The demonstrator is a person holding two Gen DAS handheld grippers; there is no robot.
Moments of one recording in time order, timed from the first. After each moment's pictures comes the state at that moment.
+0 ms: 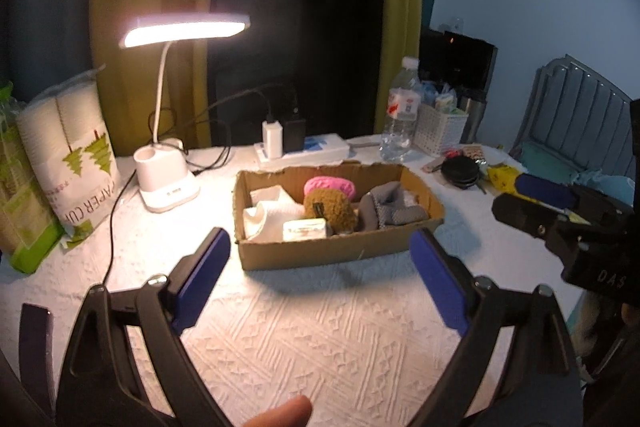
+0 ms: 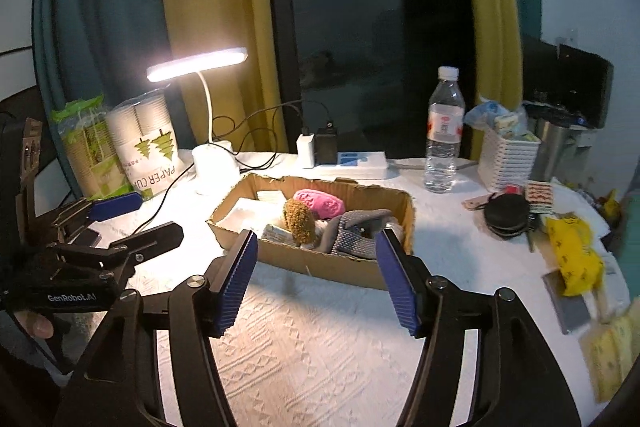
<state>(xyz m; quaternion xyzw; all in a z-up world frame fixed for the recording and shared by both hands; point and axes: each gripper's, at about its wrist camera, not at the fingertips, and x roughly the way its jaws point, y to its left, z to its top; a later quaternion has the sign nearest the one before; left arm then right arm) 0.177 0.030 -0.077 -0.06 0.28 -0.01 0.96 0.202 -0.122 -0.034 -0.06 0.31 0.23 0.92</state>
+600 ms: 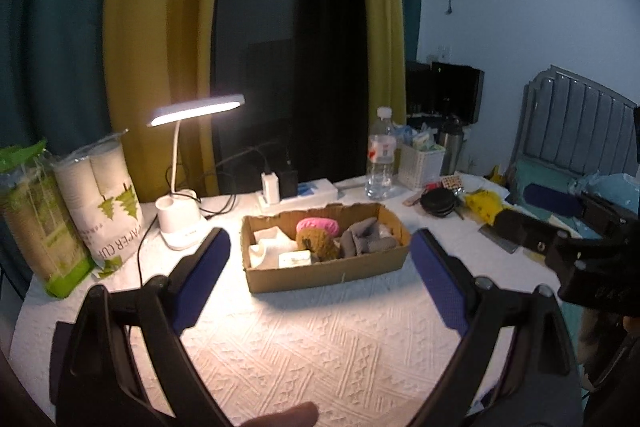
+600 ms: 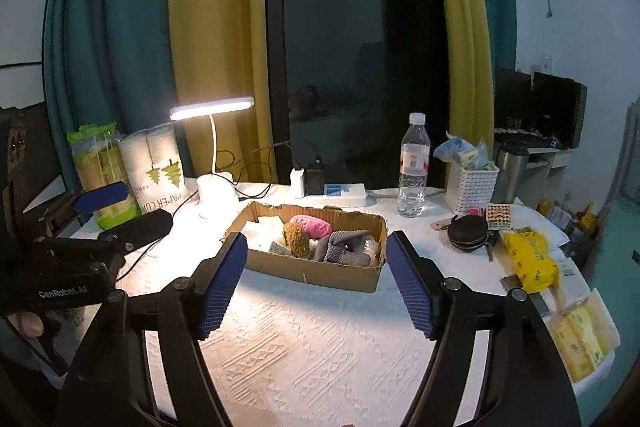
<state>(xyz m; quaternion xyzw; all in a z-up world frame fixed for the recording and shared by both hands) 0.110 0.008 -0.017 -0.03 0.21 0.00 0.98 0.132 -0.138 0.018 -0.05 0.25 0.20 0.94</state>
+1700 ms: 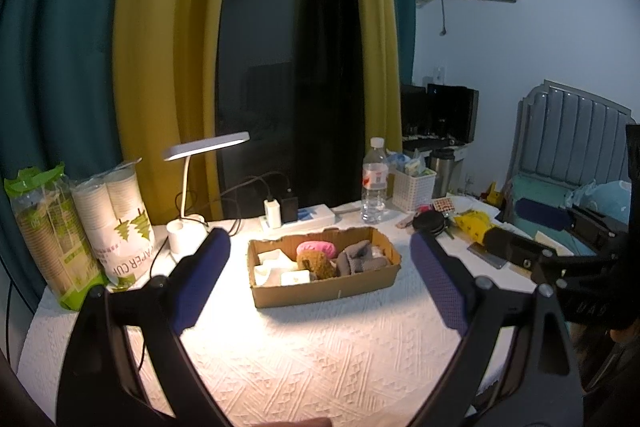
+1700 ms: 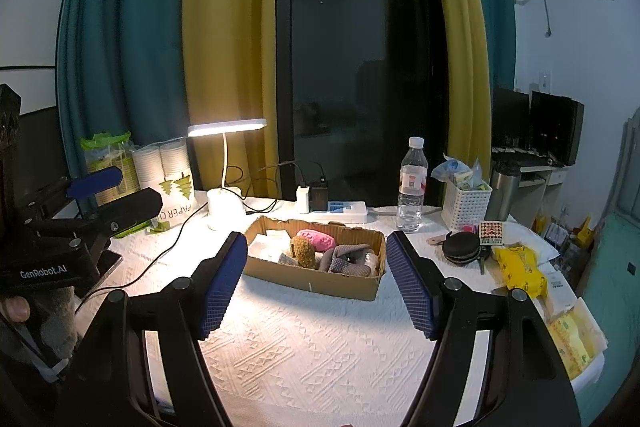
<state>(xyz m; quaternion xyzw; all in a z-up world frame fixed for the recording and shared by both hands) 0.073 0.006 0.017 -0.02 0.17 0.00 0.99 0.103 -0.136 0.040 -0.06 0.23 0.21 0.95</state>
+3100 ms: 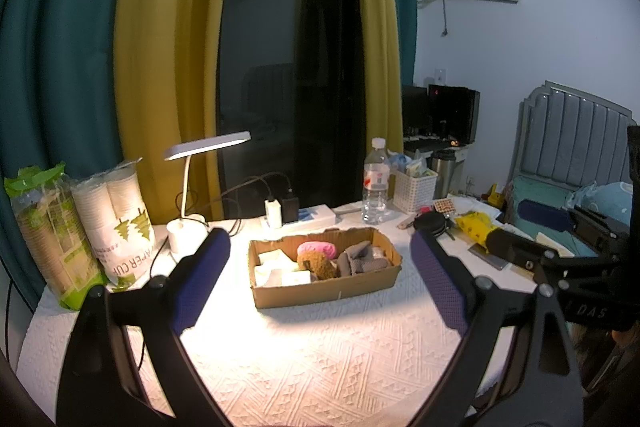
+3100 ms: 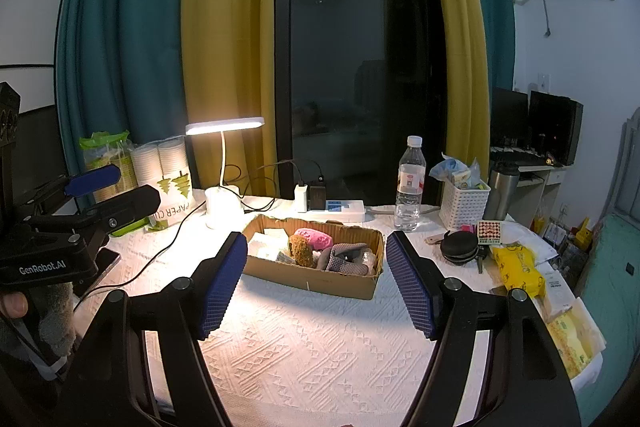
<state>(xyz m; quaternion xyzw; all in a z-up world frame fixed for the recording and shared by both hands) 0.074 0.007 0.017 -0.02 0.16 0.00 0.99 0.102 -0.136 0.041 -0.06 0.23 0.21 0.95</state>
